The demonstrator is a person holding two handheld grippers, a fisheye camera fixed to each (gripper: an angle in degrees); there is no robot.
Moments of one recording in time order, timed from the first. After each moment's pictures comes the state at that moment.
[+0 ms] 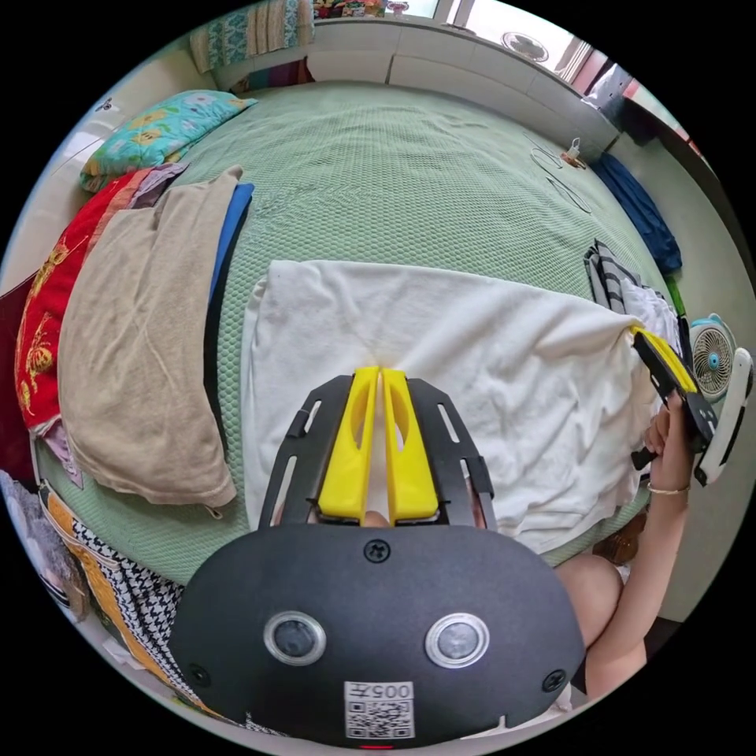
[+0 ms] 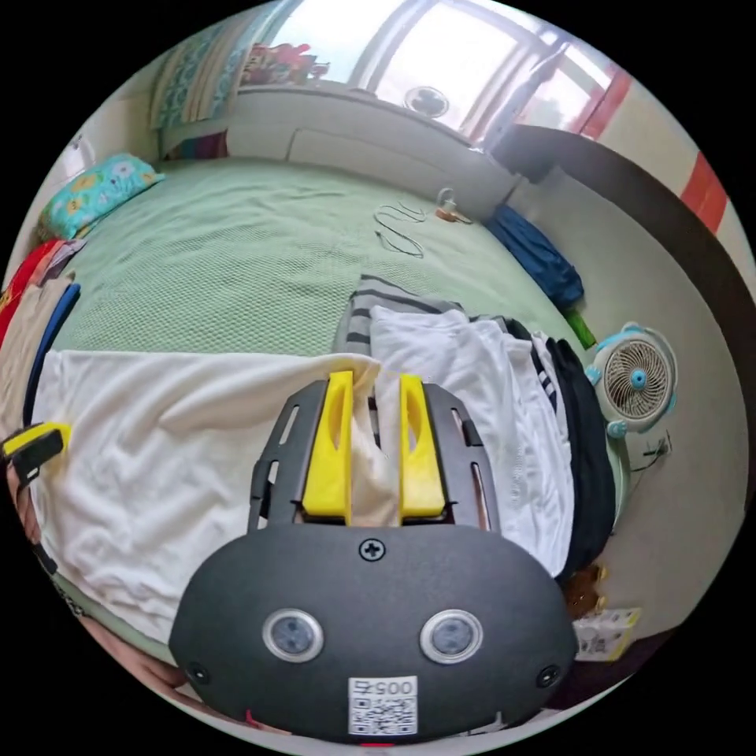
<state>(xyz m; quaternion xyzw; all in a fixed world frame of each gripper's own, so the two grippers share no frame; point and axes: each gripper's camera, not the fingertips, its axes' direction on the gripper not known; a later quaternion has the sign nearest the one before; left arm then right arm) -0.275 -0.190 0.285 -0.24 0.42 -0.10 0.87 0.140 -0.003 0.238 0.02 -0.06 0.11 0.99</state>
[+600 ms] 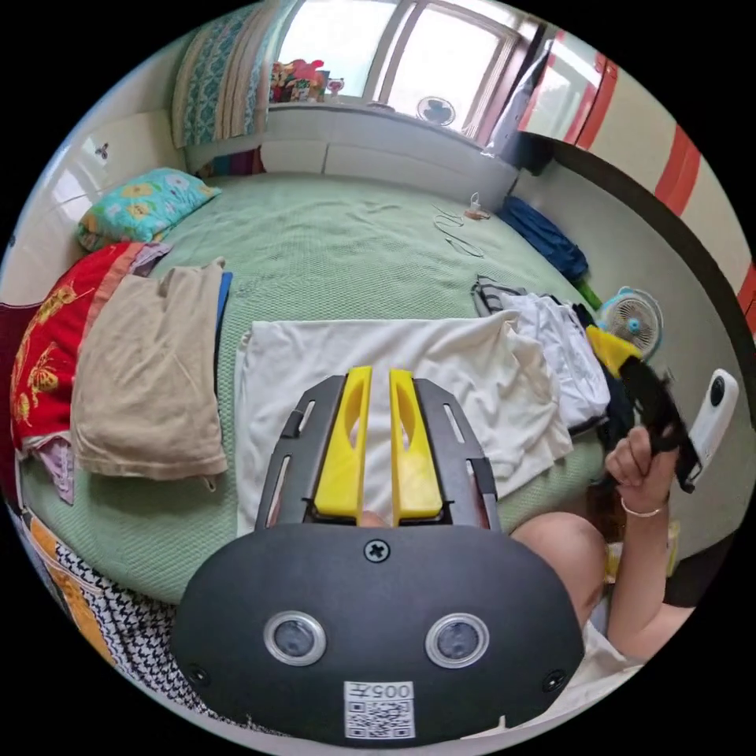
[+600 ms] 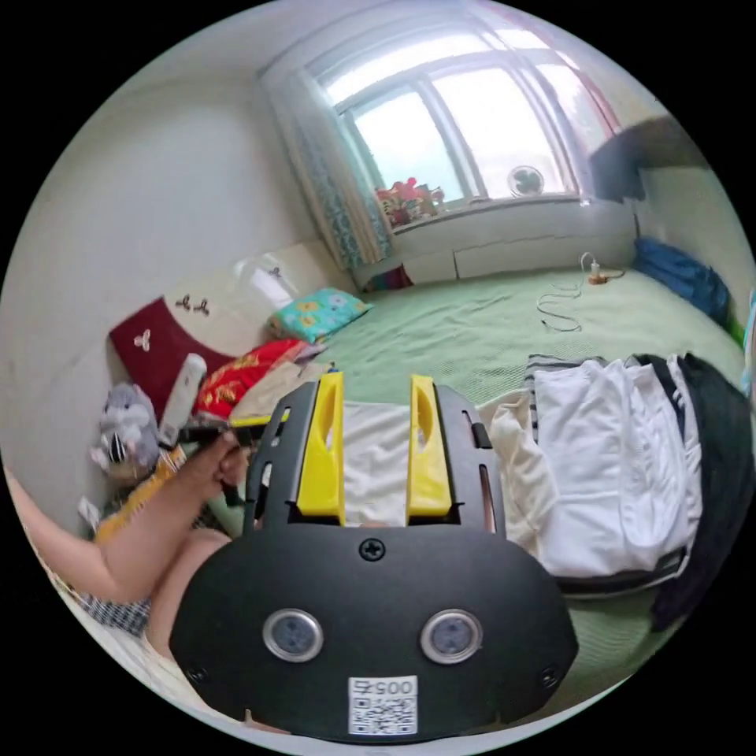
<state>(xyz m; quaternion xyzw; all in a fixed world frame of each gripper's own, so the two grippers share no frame) -0.400 -0.125 0.122 -0.04 0.51 -0.11 0.85 0.222 0.167 0.097 0.25 -0.43 0.04 0.87</state>
